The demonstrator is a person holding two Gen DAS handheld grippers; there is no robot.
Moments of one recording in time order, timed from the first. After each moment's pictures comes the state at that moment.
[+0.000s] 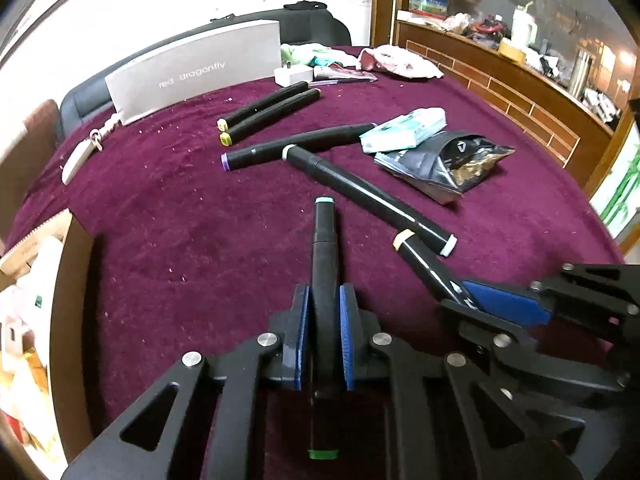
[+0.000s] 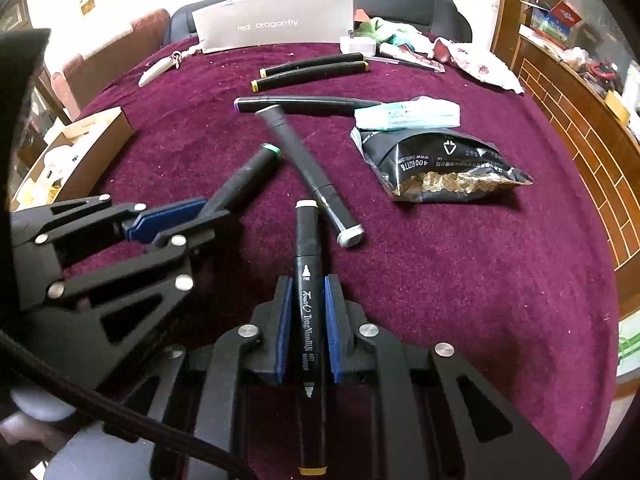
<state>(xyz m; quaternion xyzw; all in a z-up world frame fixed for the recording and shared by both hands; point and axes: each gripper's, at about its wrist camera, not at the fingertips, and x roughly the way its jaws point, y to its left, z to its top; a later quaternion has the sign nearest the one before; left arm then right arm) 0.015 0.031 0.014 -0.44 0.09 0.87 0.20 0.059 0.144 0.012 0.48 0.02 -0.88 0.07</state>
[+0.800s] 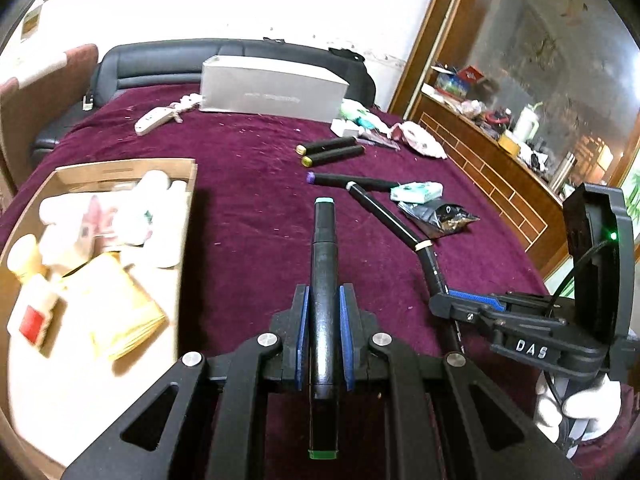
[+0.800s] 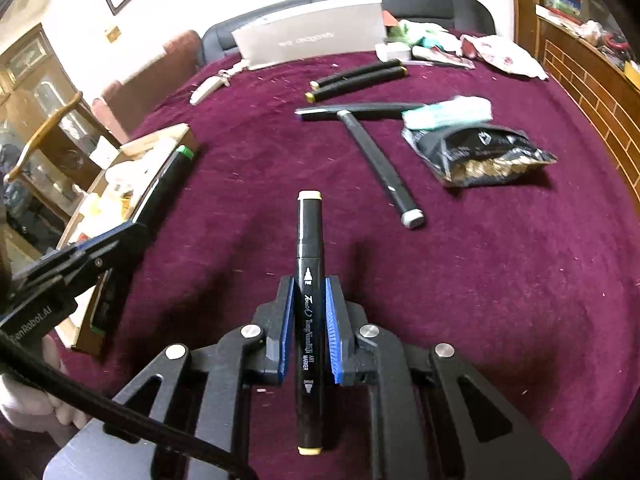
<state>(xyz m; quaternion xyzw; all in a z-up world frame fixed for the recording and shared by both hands) 0.077 -0.091 0.064 -0.39 -0.06 0.90 0.19 0.091 0.128 0.038 0.46 -0.07 -0.87 0.15</state>
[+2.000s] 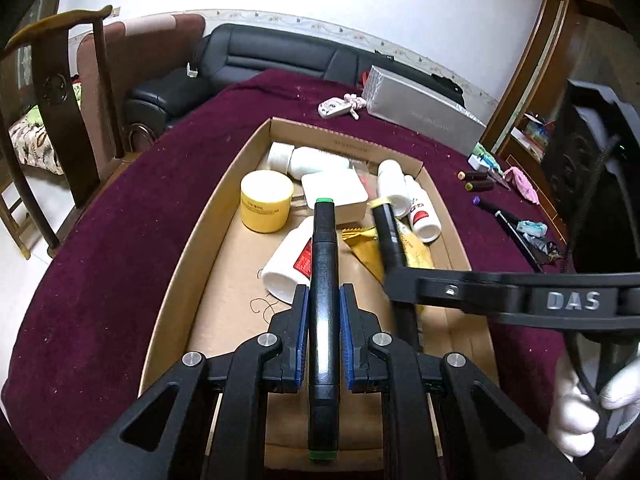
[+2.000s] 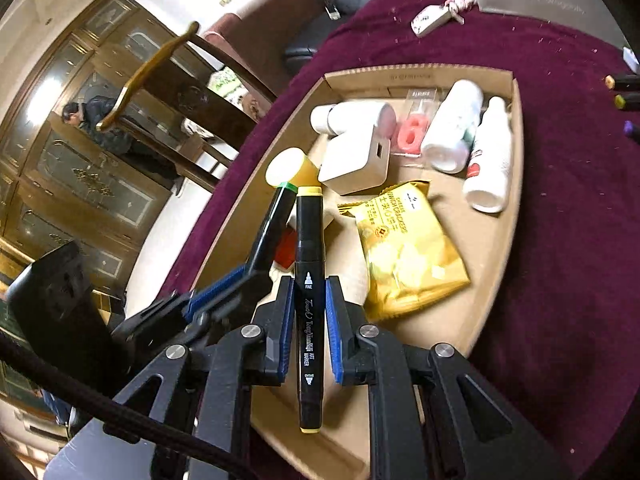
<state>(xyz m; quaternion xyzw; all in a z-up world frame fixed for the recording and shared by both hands) 0.094 -0.281 0.027 -0.40 -0.12 0.91 0.06 0.042 -0.125 0.023 0.54 -0.09 -0.76 0.35</state>
